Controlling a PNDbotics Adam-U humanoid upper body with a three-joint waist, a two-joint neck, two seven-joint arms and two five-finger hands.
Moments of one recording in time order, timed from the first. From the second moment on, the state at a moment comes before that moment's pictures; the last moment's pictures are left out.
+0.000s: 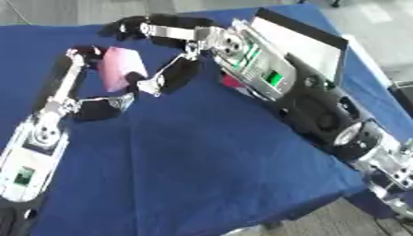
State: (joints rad) left arm -0.77 -0.09 -0.37 -1.33 -0.61 0.01 -0.05; right arm -0.67 -0.68 0.38 -1.85 0.13 0.09 0.46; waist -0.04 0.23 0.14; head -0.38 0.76
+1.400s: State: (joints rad) left arm -0.77 -0.09 -0.37 -1.33 -0.55 -0.06 -0.06; right arm -0.67 -0.68 0.38 -1.81 0.16 0.08 0.48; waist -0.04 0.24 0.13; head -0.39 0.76
